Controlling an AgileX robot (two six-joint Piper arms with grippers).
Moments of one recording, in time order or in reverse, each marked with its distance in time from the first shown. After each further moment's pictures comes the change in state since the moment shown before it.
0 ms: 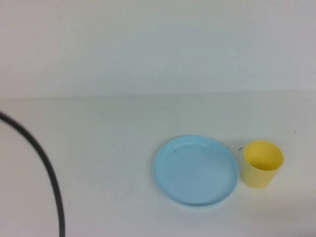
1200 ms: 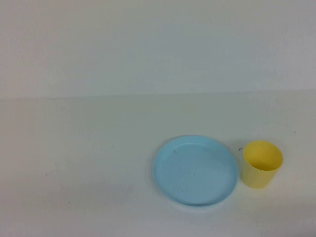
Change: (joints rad) right arm 0.000 0.000 0.000 0.000 0.002 0.000; left arm 0.002 -0.691 0.779 -0.034 -0.244 0.040
